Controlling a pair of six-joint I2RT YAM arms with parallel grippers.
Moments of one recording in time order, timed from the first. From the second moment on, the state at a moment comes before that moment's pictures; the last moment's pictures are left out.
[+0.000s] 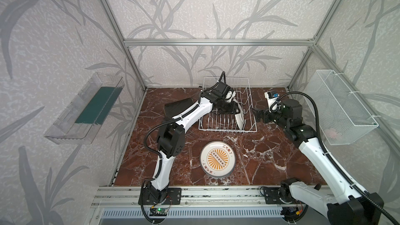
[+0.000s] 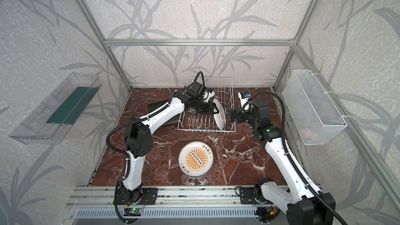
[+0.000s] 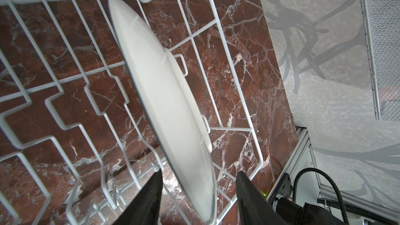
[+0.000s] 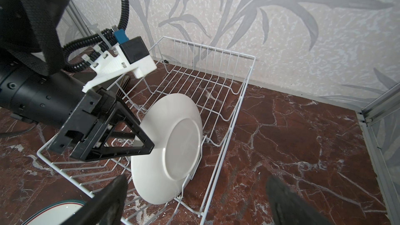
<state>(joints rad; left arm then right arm) -0.64 2.11 1.94 -0.73 0.44 -0.44 0.22 1.06 0.94 -0.30 -0.17 -0.03</state>
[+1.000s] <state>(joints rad) -0.65 2.12 1.92 -0.65 0.43 -0.54 0.22 1.05 0.93 -0.29 -0.18 -0.03</state>
